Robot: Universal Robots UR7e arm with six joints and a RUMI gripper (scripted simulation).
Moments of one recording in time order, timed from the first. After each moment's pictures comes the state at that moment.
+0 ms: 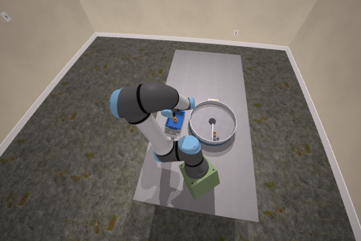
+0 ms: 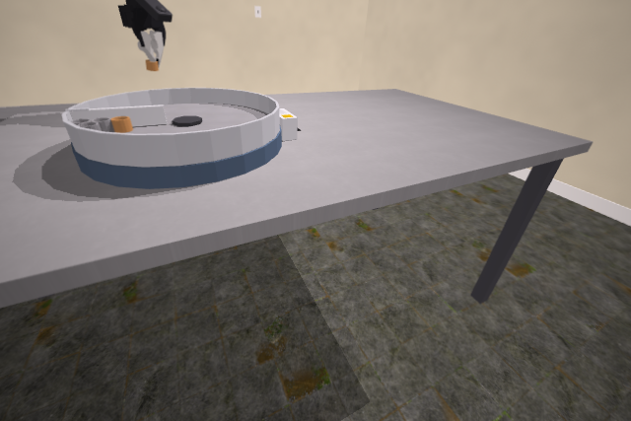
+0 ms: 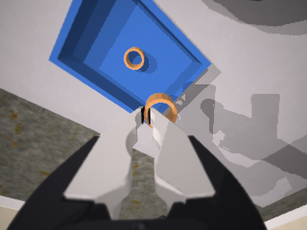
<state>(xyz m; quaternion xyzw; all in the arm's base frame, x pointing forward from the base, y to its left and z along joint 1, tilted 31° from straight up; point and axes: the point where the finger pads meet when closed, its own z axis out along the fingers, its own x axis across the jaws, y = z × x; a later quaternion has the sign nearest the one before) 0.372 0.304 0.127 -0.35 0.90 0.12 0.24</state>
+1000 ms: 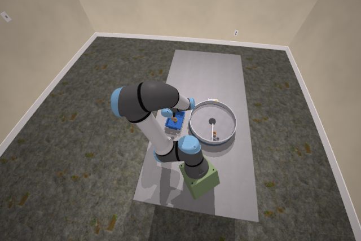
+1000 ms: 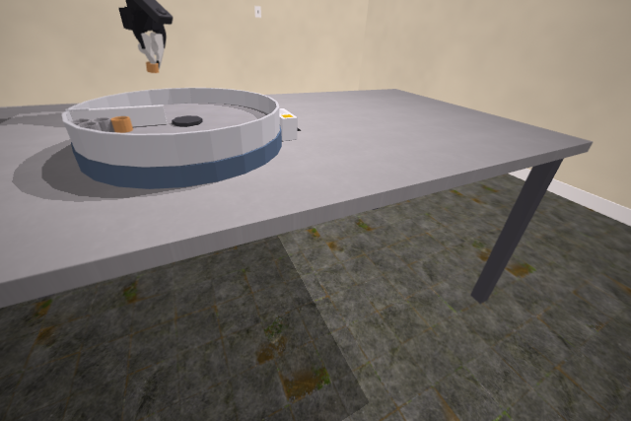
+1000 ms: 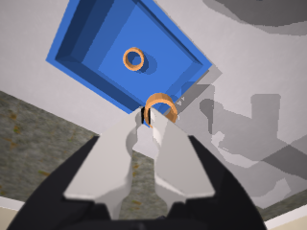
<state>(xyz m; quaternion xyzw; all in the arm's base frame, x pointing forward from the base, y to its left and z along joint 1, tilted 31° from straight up) 0.373 0.305 0.123 -0.35 0.90 0.12 0.24</state>
